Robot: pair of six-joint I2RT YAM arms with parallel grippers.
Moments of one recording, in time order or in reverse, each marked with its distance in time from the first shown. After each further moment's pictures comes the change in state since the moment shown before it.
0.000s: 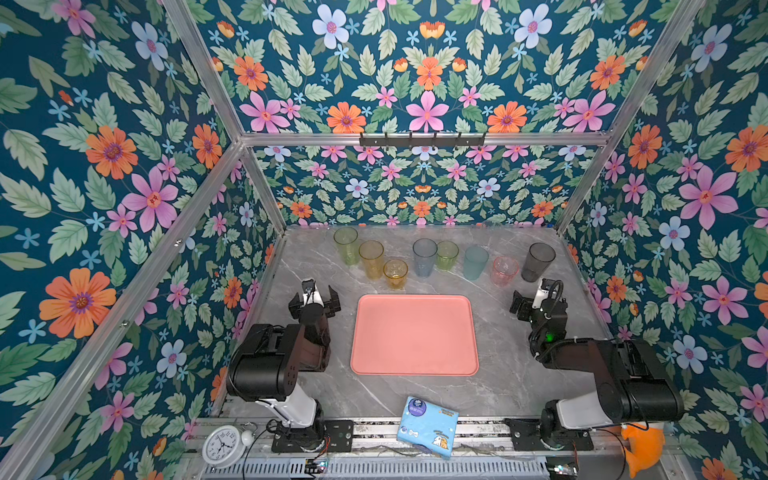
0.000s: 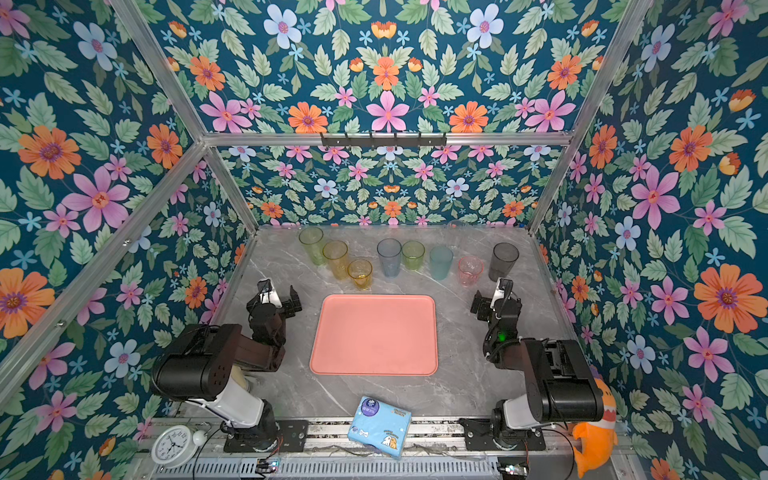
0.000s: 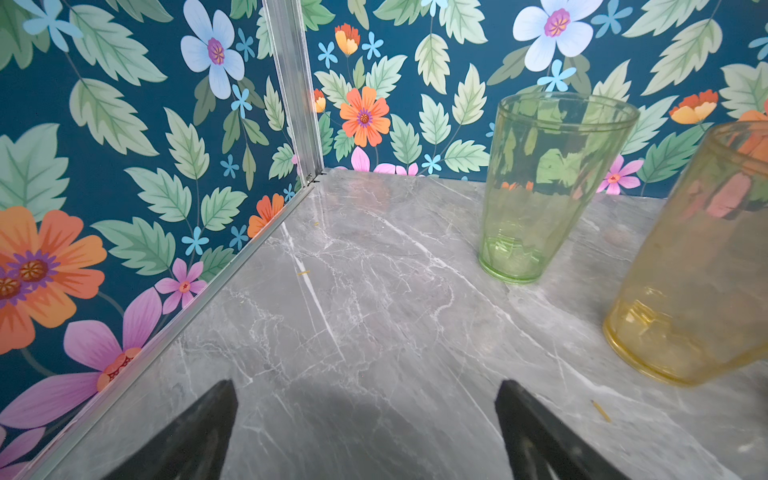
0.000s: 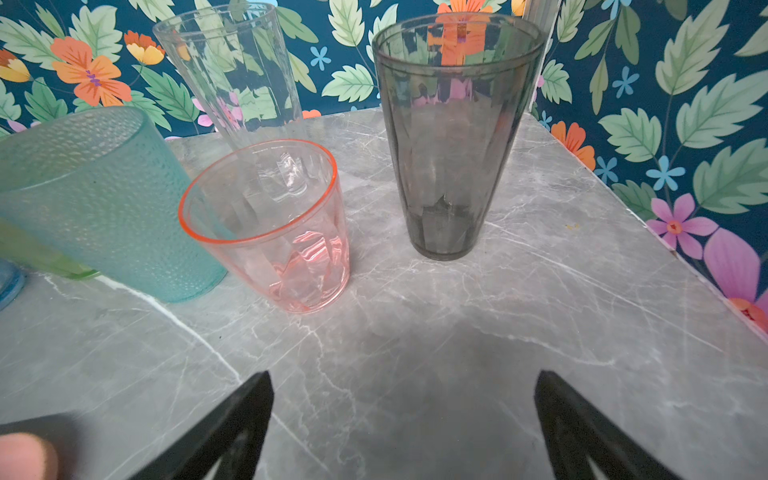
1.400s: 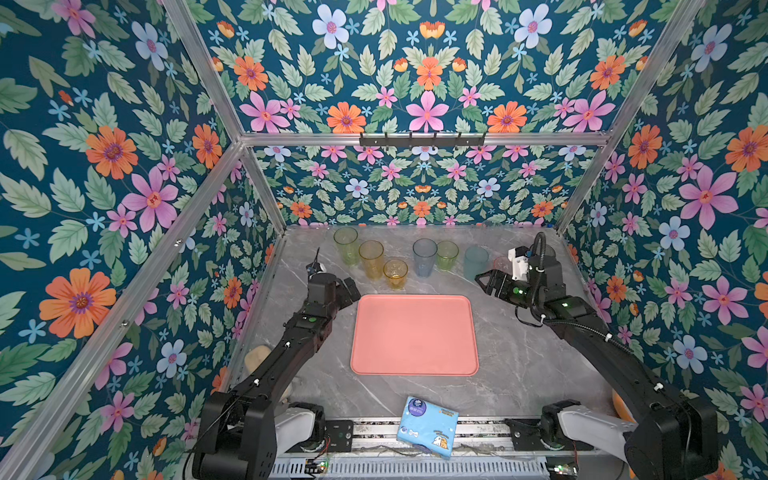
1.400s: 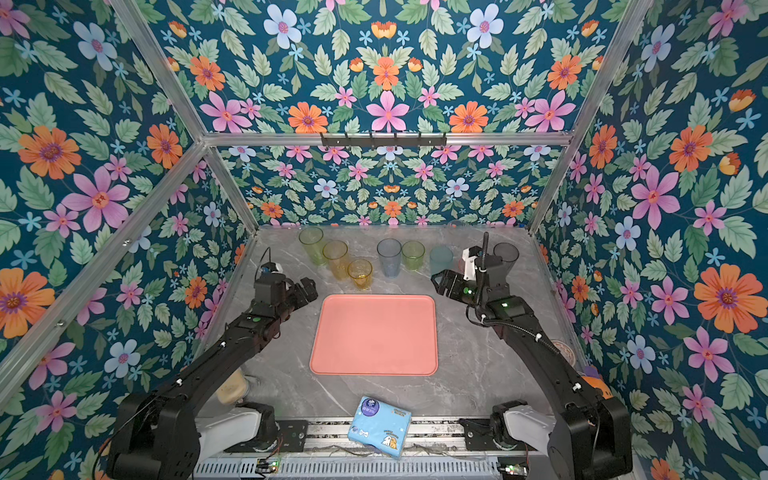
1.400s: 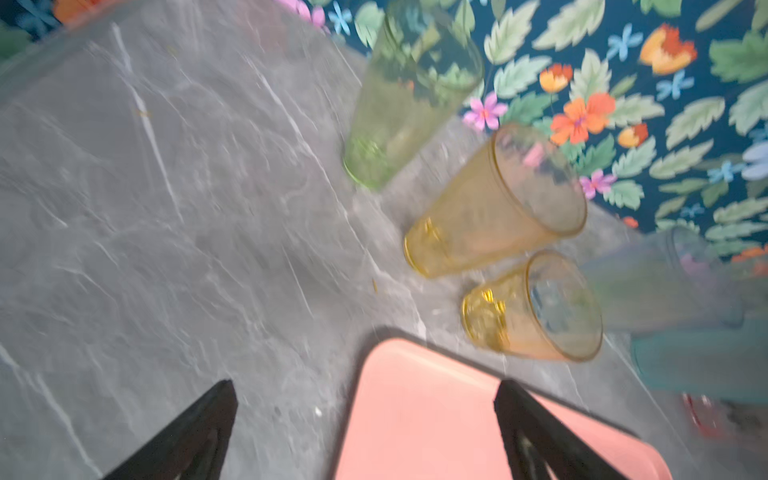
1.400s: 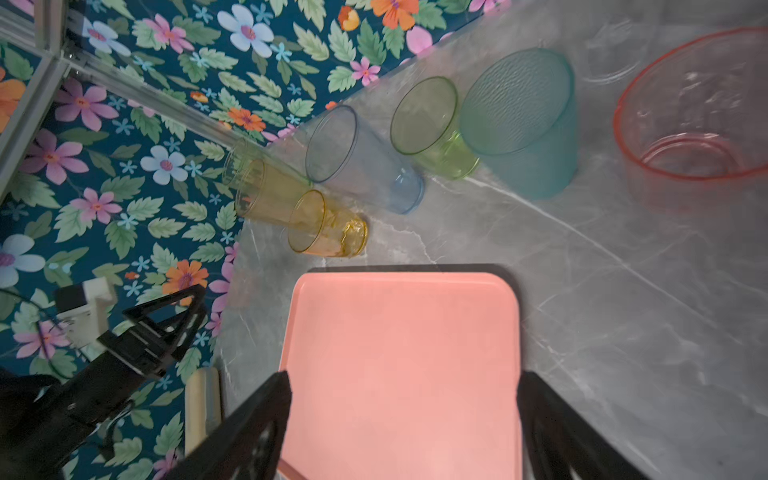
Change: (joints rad) left arm -0.179 -0.440 0.375 -1.278 0.261 -0.550; right arm 0.272 -0.286 0.609 -1.133 -0.489 0.463
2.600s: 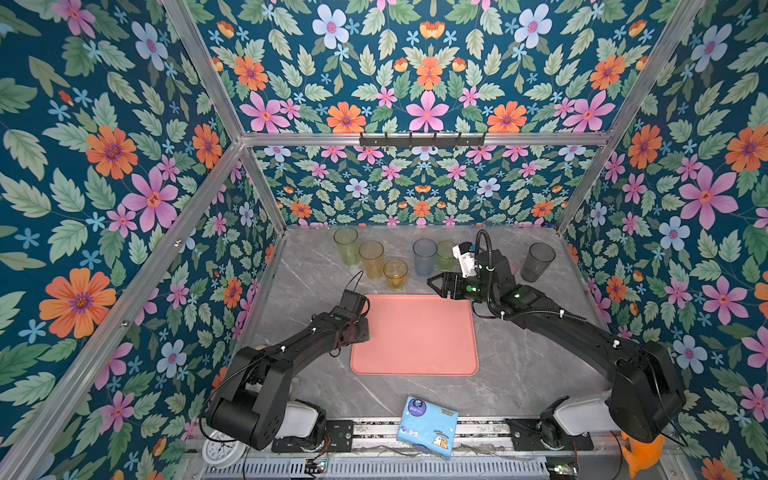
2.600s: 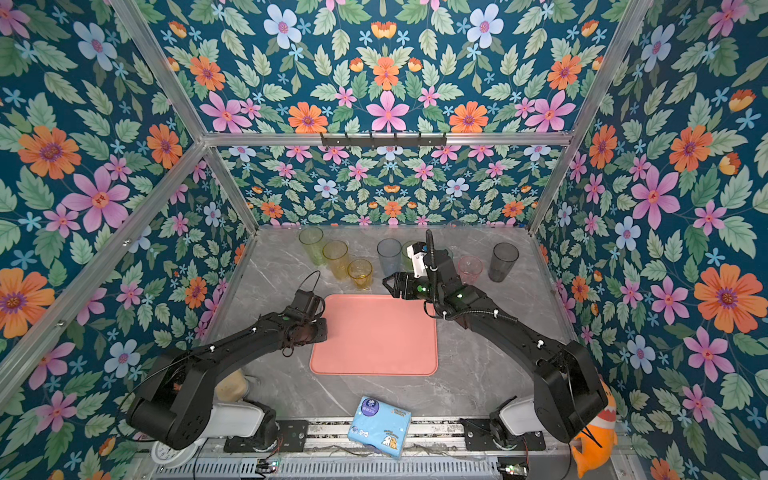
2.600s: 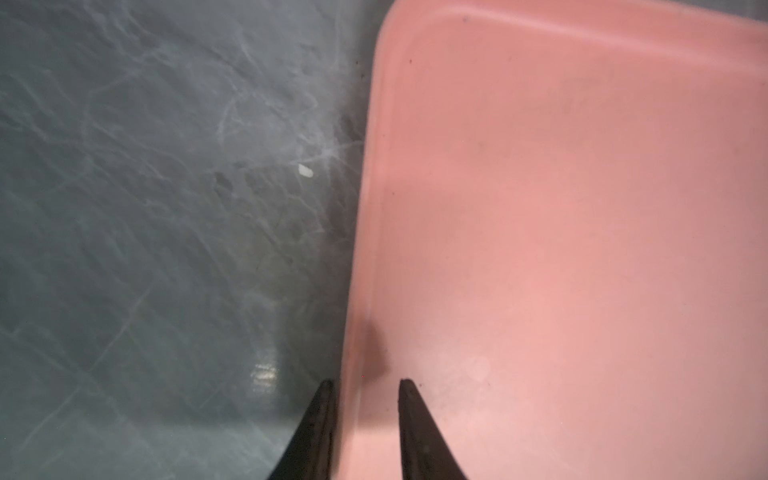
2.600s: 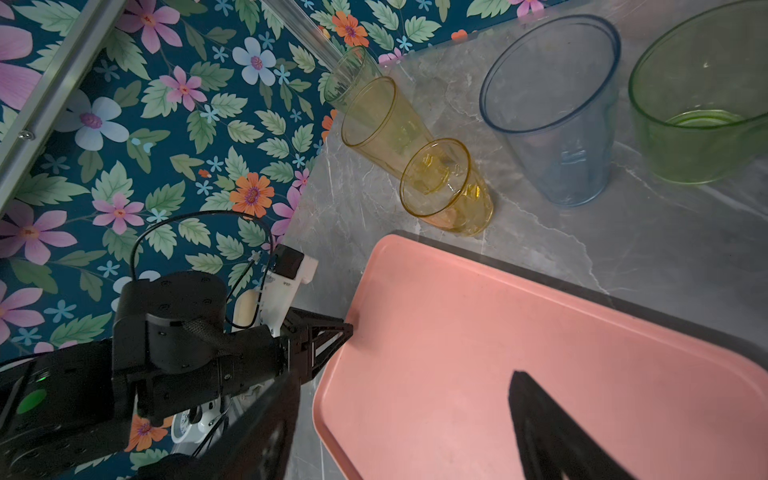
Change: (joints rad) left arm -0.174 0.219 0.015 -0.303 -0.005 0.110; right arm 0.296 0.243 0.120 0.202 0.018 -0.014
